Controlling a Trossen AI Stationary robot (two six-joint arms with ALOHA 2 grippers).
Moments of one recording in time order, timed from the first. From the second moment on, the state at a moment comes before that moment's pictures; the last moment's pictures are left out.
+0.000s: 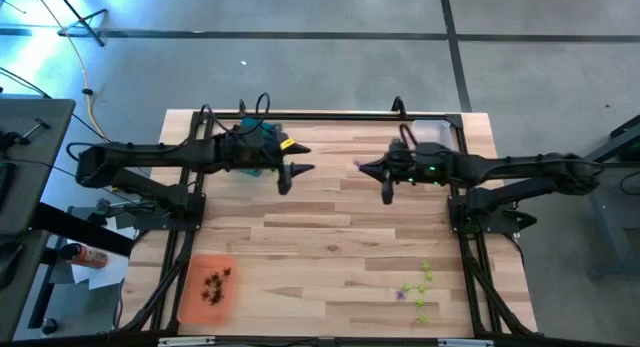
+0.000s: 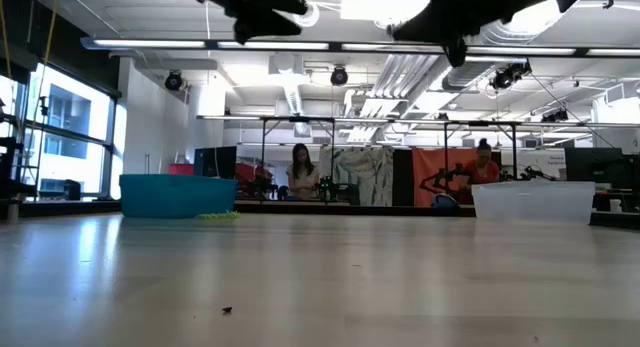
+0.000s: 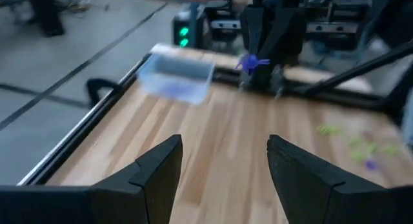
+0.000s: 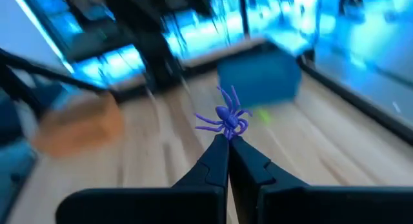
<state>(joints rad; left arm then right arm) 0.14 1.23 0.98 -0.07 -0.05 -0.08 -0.08 1.03 0.72 0.04 0.10 0.26</state>
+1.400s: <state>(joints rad) 0.29 1.25 0.98 0.02 0.03 -0.18 -0.84 1.36 0.73 -0.79 0.38 0.70</state>
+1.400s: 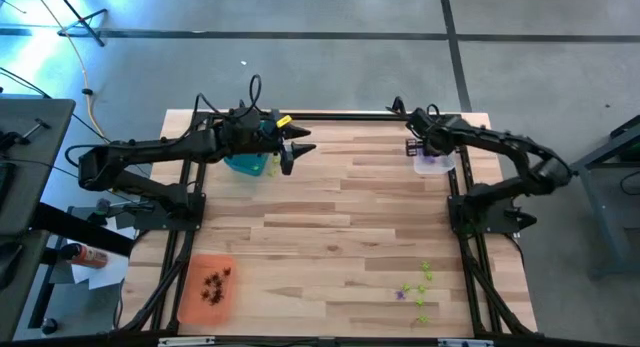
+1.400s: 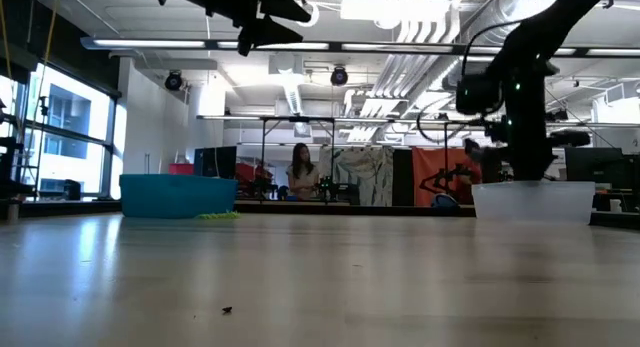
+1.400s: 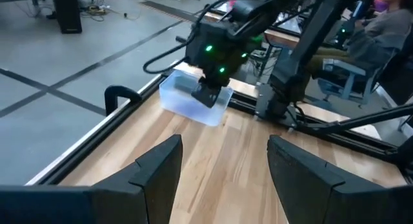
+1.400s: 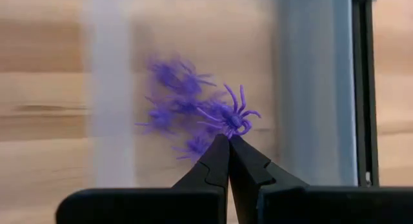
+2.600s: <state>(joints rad) 0.29 1.25 0.98 0.01 0.03 -0.18 -0.87 1.22 0.73 -0.73 0.29 0.62</state>
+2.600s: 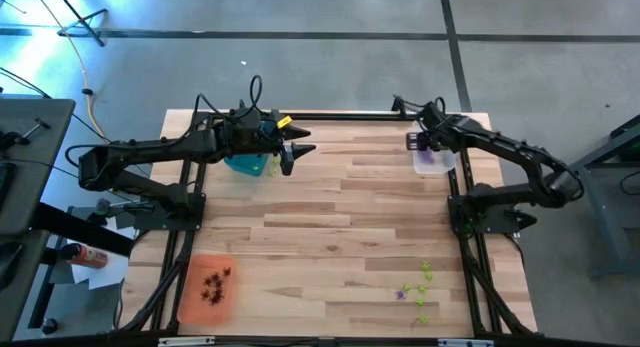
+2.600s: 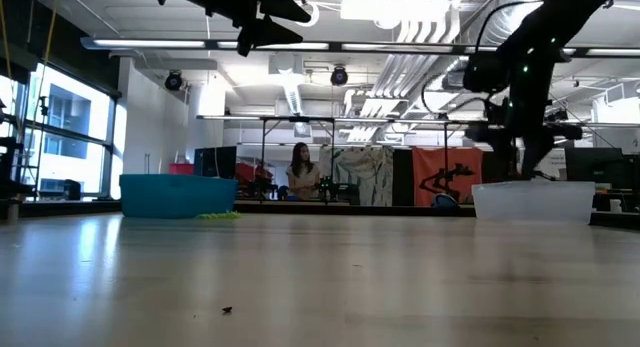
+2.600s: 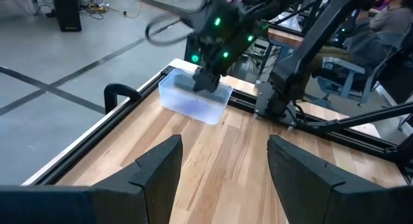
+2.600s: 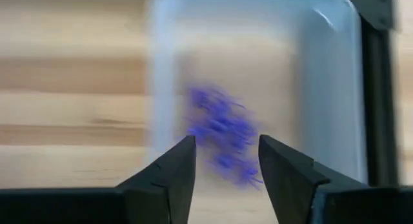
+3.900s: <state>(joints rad) 0.29 1.14 0.97 -0.08 0.06 -0.15 0.65 1.44 1.15 -0.83 -0.05 0.60</state>
